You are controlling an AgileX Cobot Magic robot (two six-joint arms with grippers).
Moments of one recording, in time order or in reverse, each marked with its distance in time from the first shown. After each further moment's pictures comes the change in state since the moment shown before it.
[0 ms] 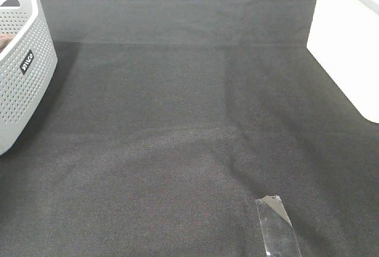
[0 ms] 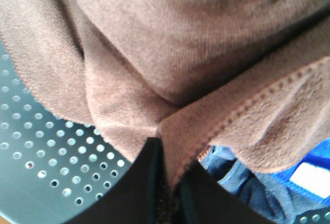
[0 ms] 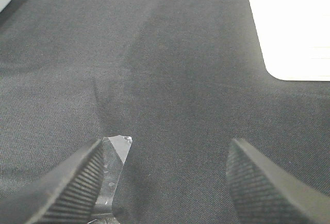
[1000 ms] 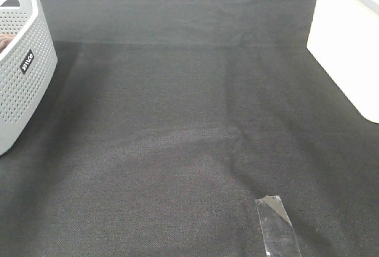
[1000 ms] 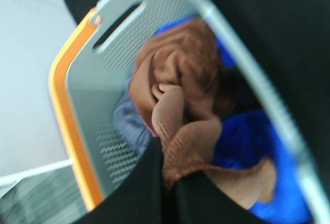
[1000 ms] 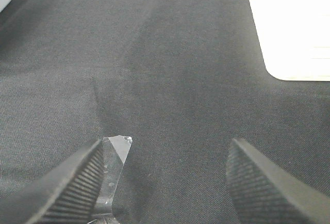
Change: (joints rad) left arm -0.276 -0.430 -0.059 -0.118 0.086 -0.420; right arm 0.000 0.000 0.000 0.000 0.000 0.000
